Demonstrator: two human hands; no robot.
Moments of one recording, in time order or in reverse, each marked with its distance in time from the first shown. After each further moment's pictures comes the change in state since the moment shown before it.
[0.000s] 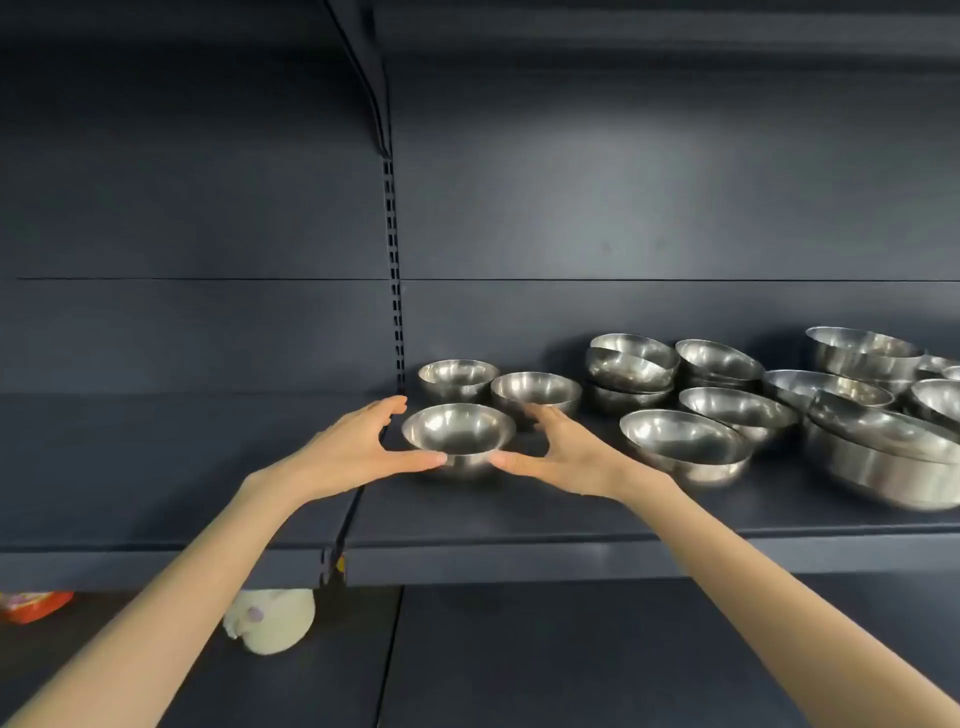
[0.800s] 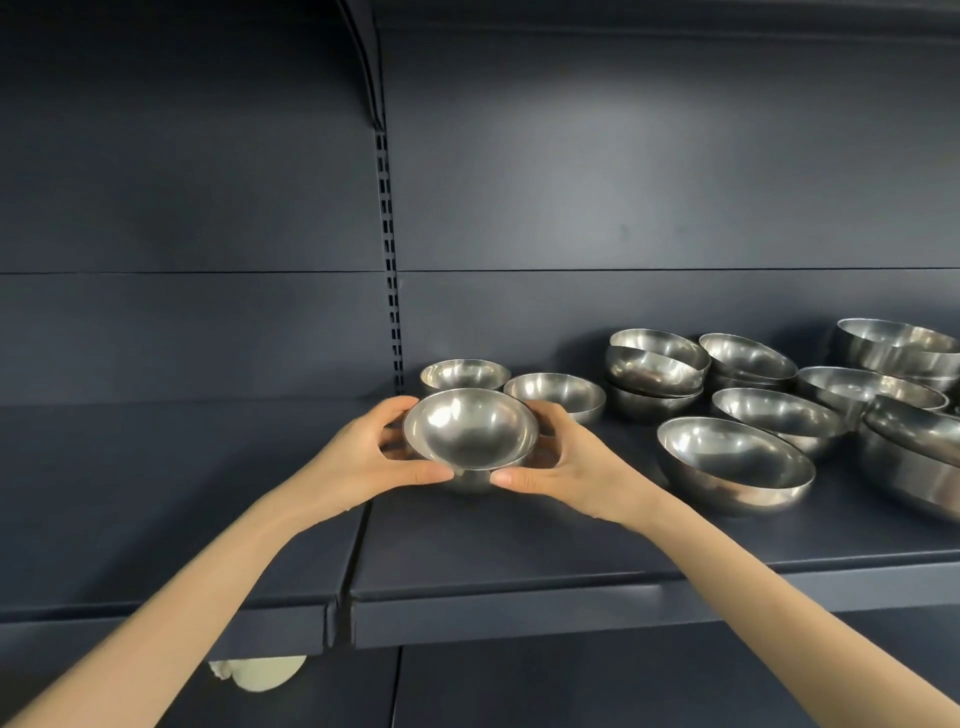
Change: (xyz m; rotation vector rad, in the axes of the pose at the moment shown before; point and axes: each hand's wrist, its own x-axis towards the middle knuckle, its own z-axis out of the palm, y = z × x) left_hand 0.028 -0.017 0.002 -0.502 0.020 0.107; right_hand 0.022 -0.006 0.020 0.330 0.079 0.039
